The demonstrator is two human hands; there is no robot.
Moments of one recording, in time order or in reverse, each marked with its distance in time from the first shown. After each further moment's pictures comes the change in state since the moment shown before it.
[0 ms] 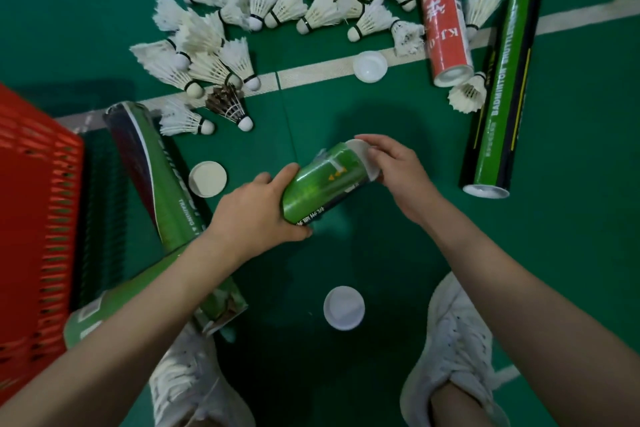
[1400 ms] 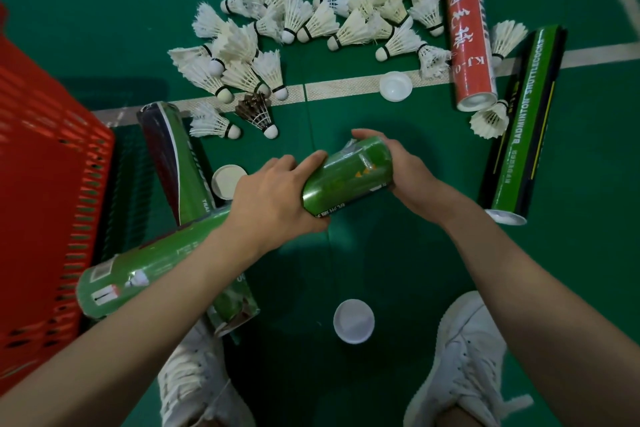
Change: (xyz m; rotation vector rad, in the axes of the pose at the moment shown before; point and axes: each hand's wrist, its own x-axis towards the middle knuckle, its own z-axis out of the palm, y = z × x) left_hand -0.001 0.000 -0.029 0.071 0.222 0.047; right_hand -0.006 -0.050 0.026 -0.106 -0.310 0.039
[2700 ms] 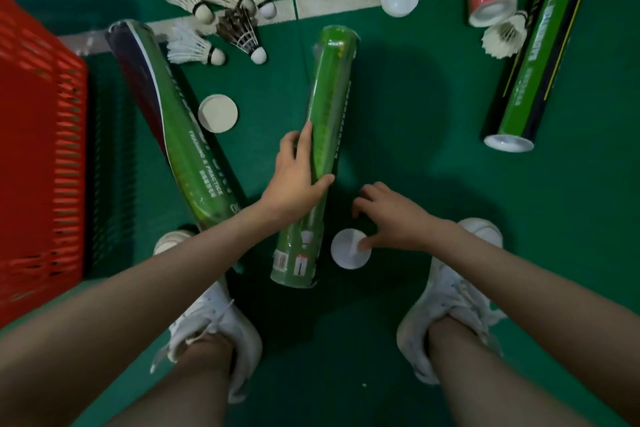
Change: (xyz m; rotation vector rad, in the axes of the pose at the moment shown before) left_hand -0.030 0.019 0.103 -0.646 -0.175 -0.200; right_hand -0.065 0.136 0.012 -1.285 -0.416 -0.161
